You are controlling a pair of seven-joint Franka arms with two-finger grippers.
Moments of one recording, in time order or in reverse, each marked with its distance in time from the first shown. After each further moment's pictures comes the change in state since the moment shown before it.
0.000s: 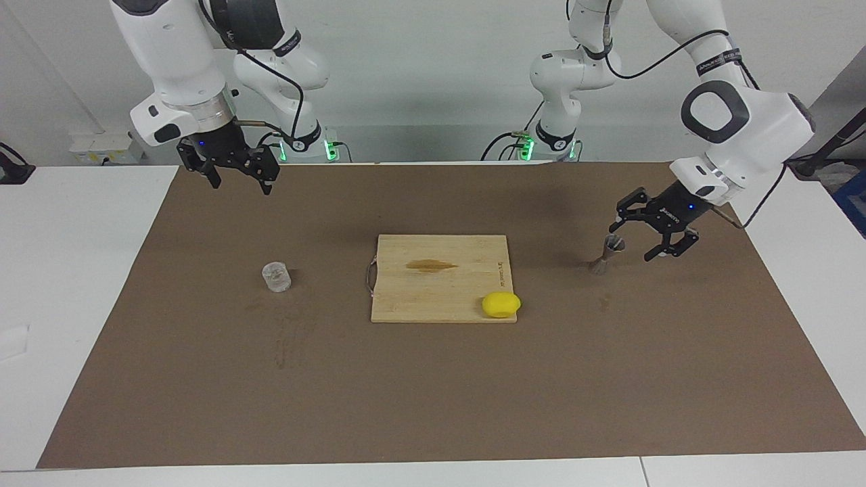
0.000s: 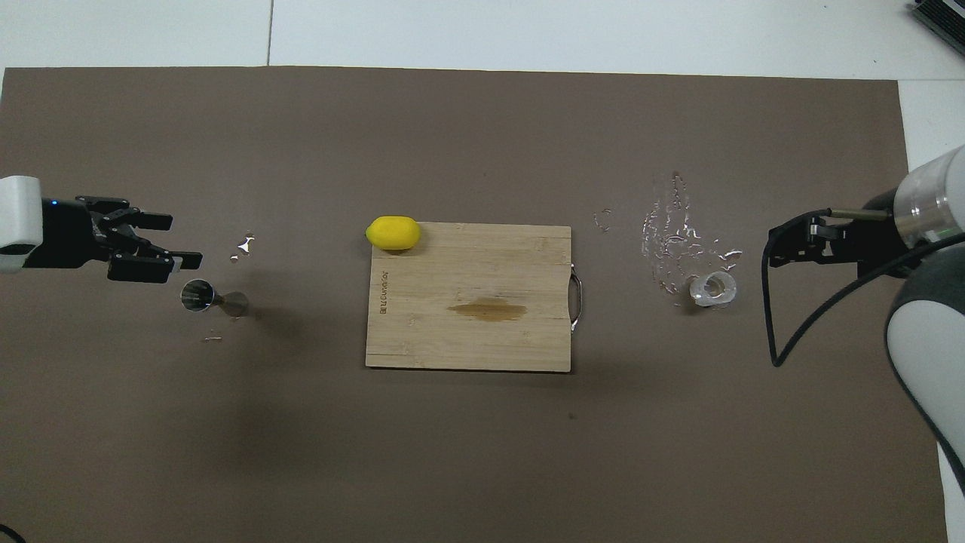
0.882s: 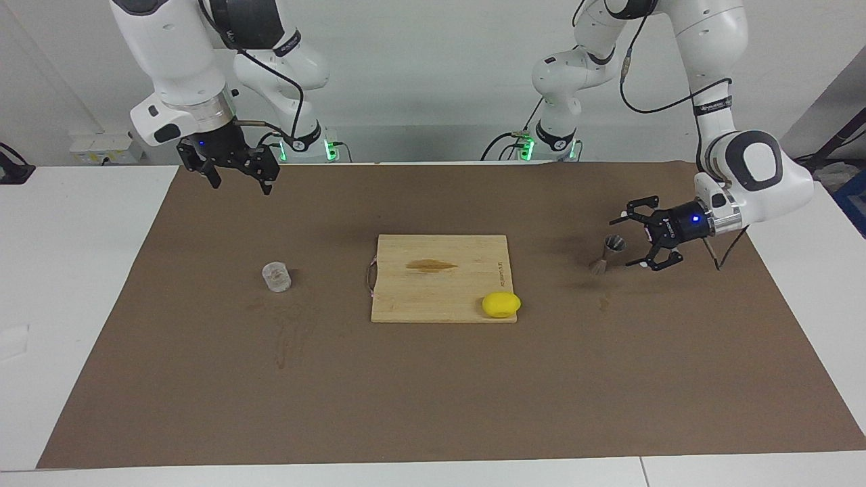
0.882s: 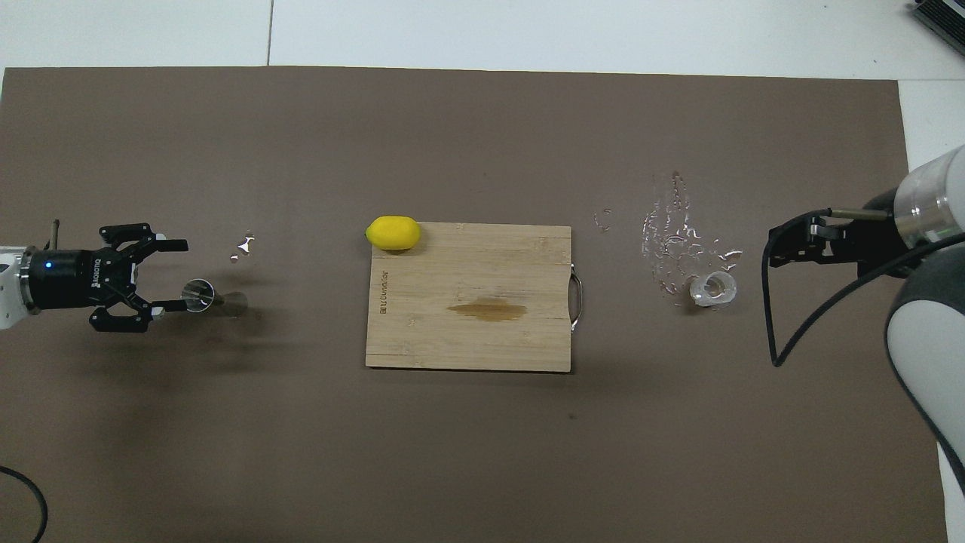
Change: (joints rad) left arm 0.243 0.217 0.000 -0.056 -0.374 -0.354 0.900; right arm 0.000 0.000 0.000 0.000 0.000 0.000 0.000
